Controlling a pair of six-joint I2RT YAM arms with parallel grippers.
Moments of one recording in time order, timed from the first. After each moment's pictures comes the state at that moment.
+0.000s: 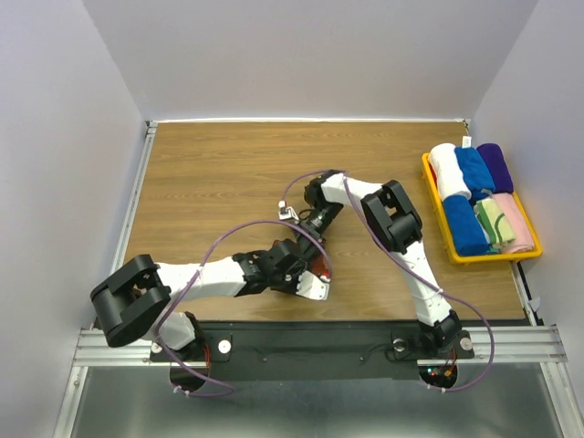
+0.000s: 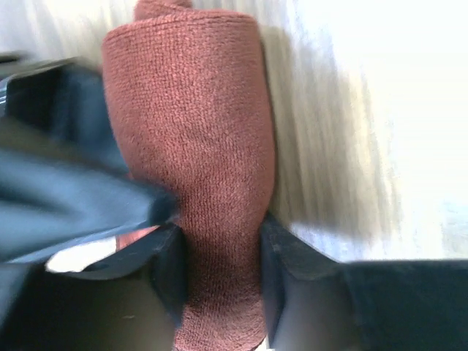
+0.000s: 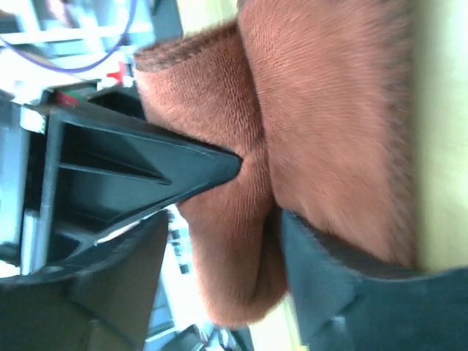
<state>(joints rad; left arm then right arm) -1.03 1.37 0.59 -0.12 0.05 0.86 0.60 2.45 1.82 -1.38 -1.11 -0.61</state>
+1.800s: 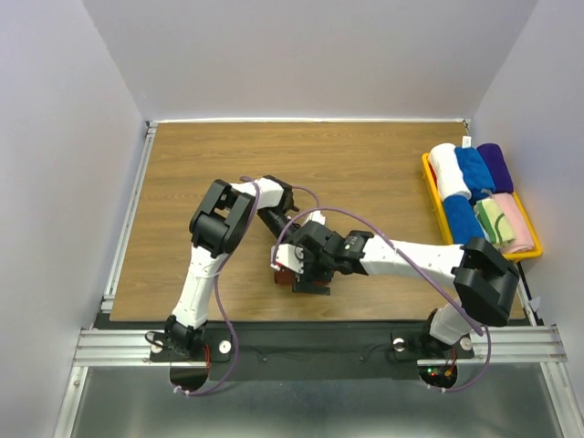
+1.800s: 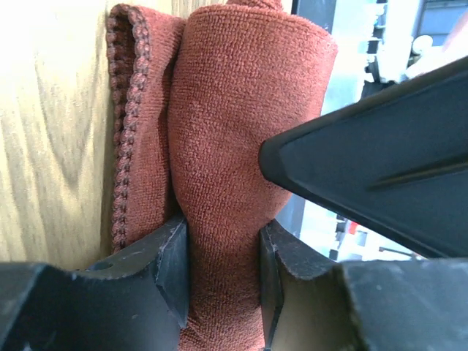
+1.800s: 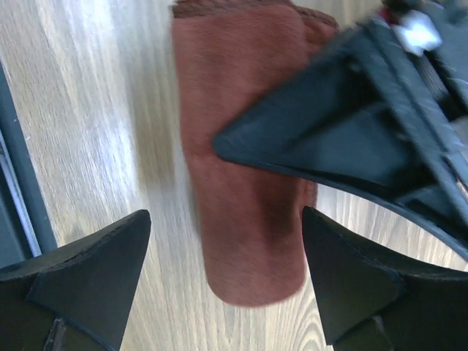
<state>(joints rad) -0.56 2.31 1.55 -1.30 1.06 0.82 1.03 1.56 1.01 -0.48 -0.12 -0.51</state>
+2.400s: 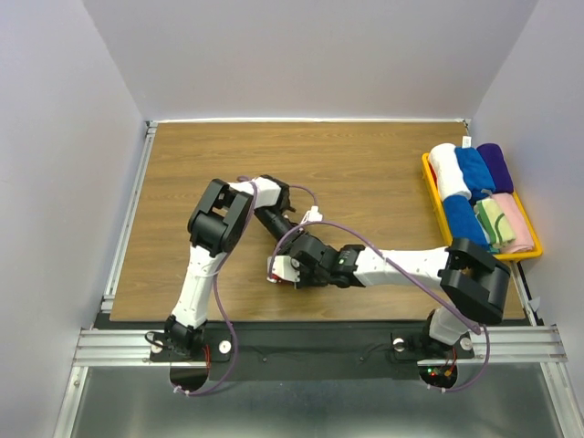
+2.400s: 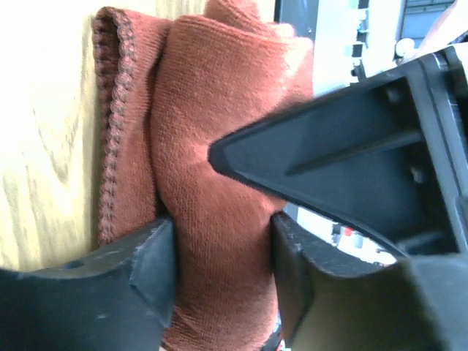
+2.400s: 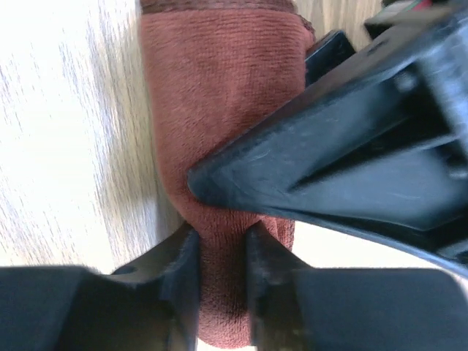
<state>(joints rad) -0.54 2.32 1.55 -1.35 1.10 0.89 1.11 1.61 0.93 -0.30 0.06 -0.57</state>
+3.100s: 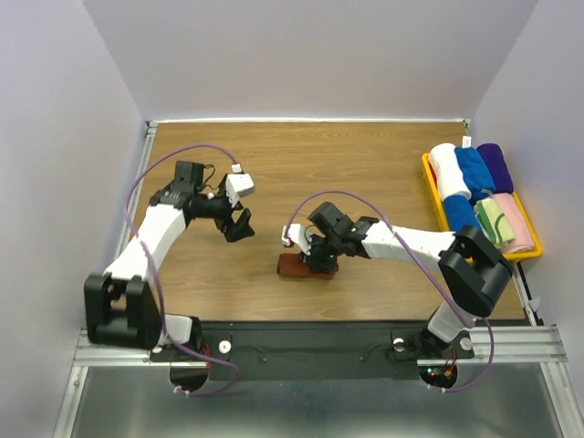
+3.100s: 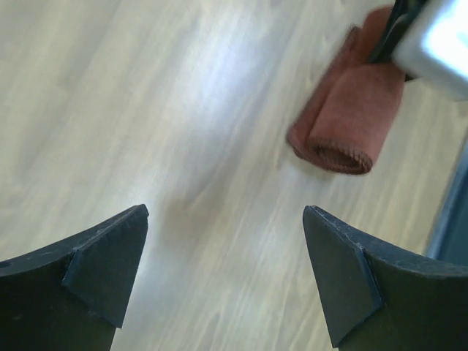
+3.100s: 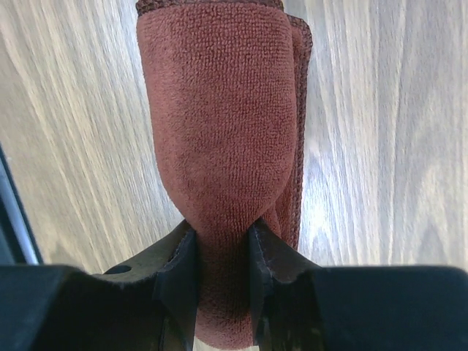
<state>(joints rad) -0.13 1.37 1.01 -0.66 0.81 0.74 0.86 1.62 0.97 -0.37 -0.34 -0.47</state>
